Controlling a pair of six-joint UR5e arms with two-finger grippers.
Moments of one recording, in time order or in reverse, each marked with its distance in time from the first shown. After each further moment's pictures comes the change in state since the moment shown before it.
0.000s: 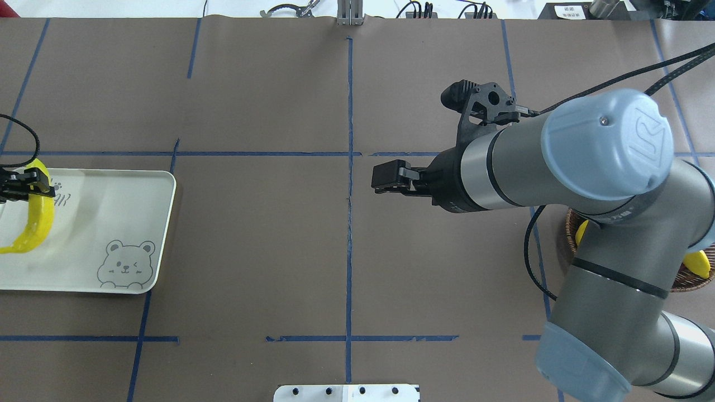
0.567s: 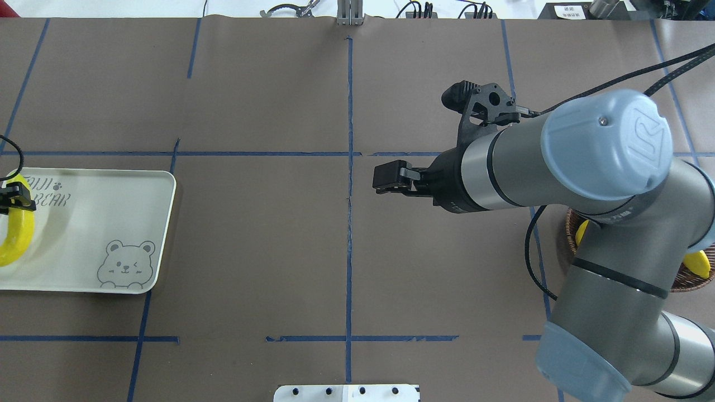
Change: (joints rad) left arm -0.005 0.054 0.018 -0.002 0.005 0.029; right arm 0.000 -0.004 -0.001 0.000 0.001 0.001
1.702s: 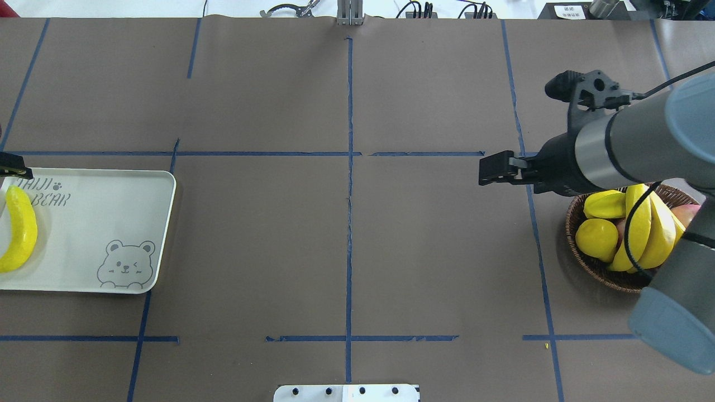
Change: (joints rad) left arm -0.090 -0.023 -0.150 0.114 -0.024 0.008; right arm 0.214 -0.305 0.092 -0.023 0.152 -0.247
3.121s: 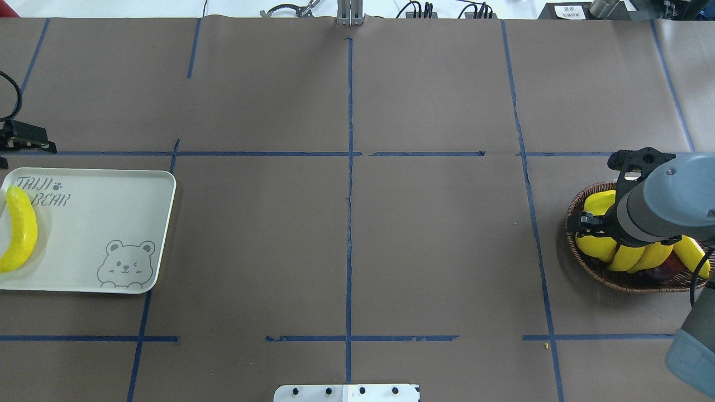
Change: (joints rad) left arm 0.005 -0.077 -0.100 0.118 -0.011 -0.014; right arm -0.125 -0.239 -0.066 -0.167 -0.212 0.069
